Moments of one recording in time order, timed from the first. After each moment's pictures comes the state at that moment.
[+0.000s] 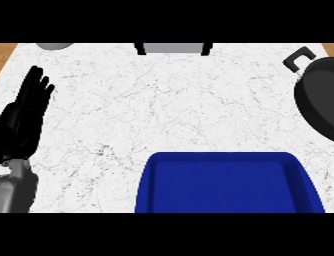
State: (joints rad) left arm -0.21 0.20 0.10 -1.66 0.07 0.14 0.26; right arm 0.05 -0.80 -0.48 -1.56 -0.07 0.38 -0.40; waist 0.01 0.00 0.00
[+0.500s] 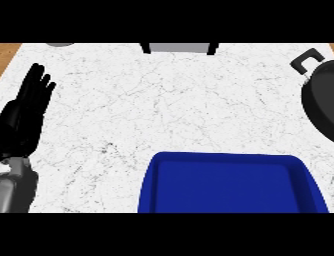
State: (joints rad) left arm -0.22 0.20 0.10 -1.65 0.07 0.12 0.25; right arm -0.21 -0.80 -0.39 -1.22 0.20 0.16 -0.52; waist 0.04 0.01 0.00
